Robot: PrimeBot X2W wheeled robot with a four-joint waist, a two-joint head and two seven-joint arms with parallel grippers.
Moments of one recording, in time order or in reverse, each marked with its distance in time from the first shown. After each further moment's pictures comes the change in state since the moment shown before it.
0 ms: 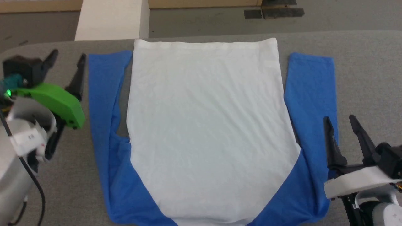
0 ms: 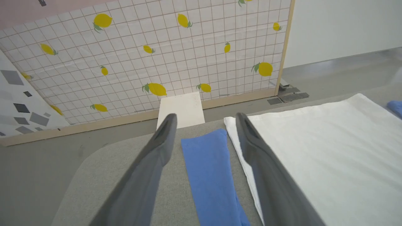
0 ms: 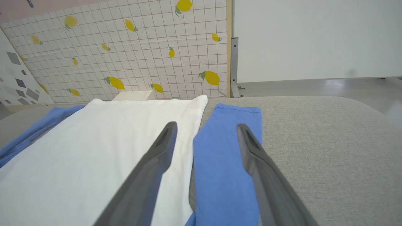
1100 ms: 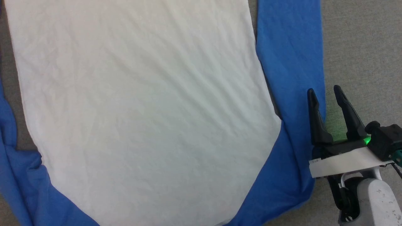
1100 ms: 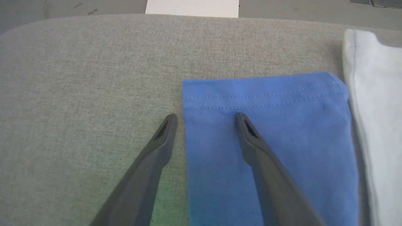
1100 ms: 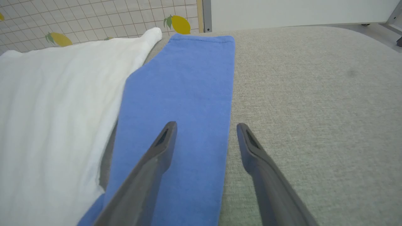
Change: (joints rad) left arm -0.253 0.226 0.141 0.141 -0.196 0.176 0.571; right arm -0.157 0.001 0.092 0.067 0.046 0.000 -0.111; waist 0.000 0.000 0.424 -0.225
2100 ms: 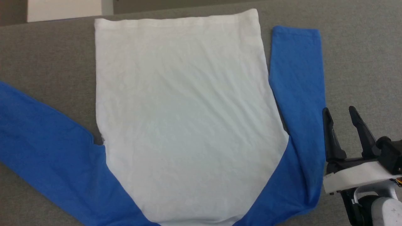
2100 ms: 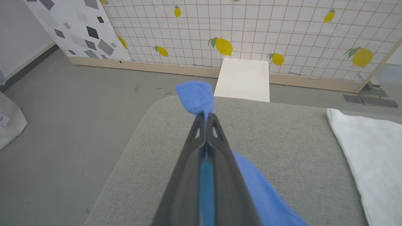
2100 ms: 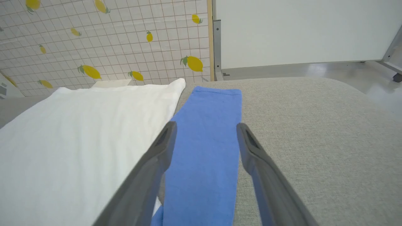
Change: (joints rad) left arm 0.433 0.051 0.184 -0.112 -0.077 -0.054 -0.494; right arm 0.102 0.000 -0.075 -0.049 -0.043 0.000 0.082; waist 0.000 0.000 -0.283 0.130
